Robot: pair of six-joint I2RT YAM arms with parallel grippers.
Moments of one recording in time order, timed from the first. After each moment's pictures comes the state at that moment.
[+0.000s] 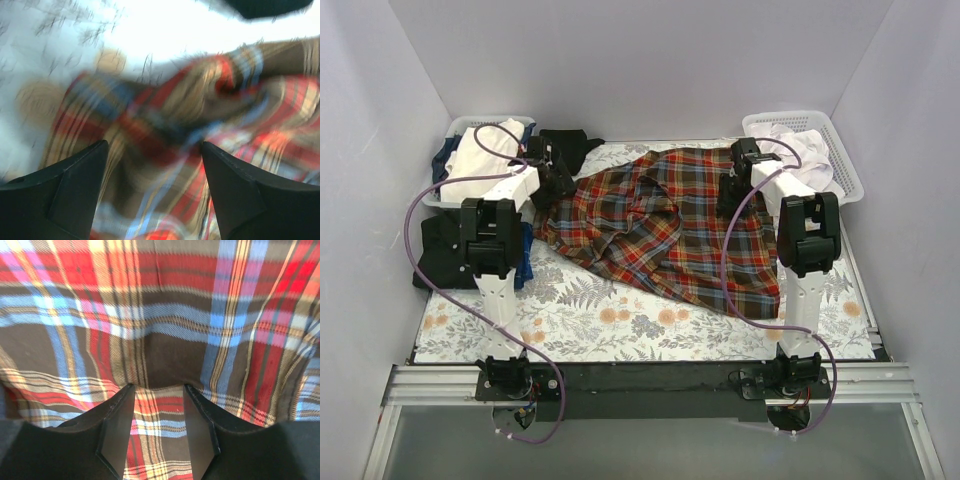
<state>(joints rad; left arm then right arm) -0.08 2.21 1.74 -0.53 -0.02 -0.52 0.18 2.17 1.71 -0.76 -0.08 0.28</state>
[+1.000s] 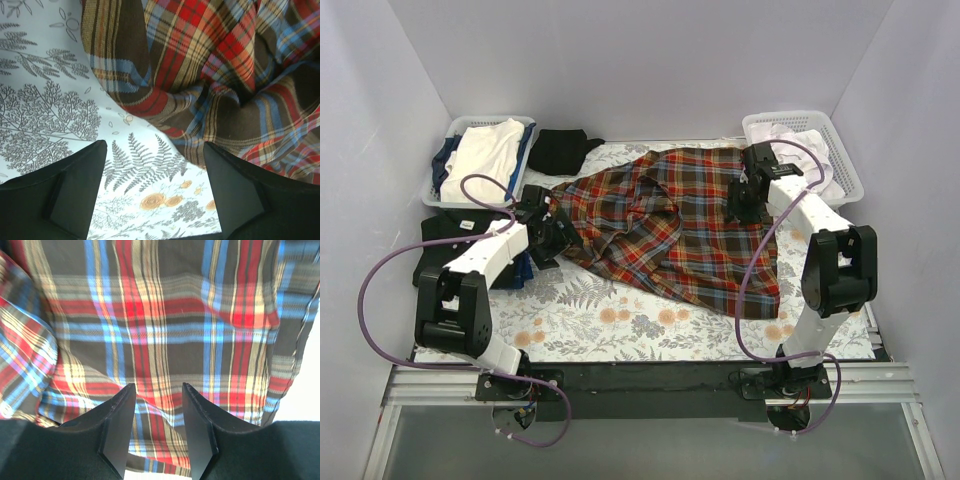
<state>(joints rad) -0.18 1.51 1.01 -0.63 0.09 -0.74 0.21 1.77 1.43 -0.77 -0.06 0.30</state>
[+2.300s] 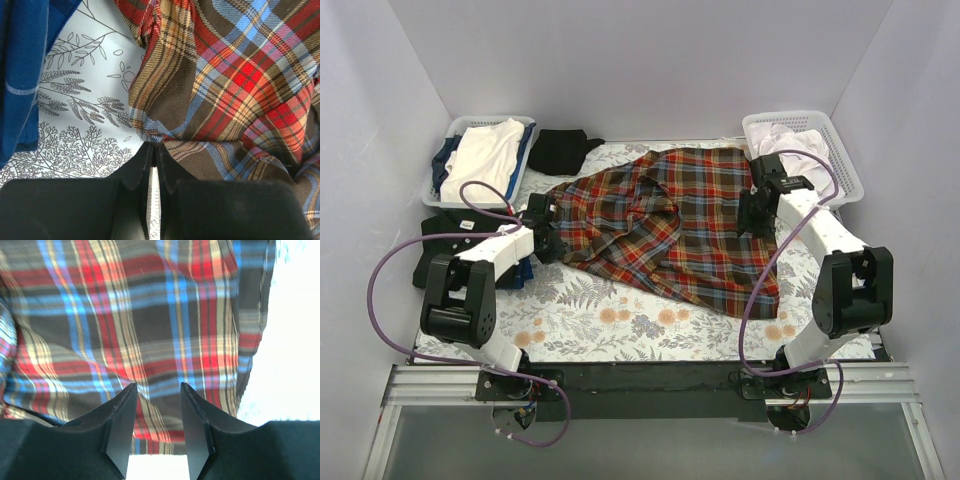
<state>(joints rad) -0.19 1.58 0.92 -0.46 -0.14 -0.81 0.21 1.63 1.29 -0.81 0.05 0.32</state>
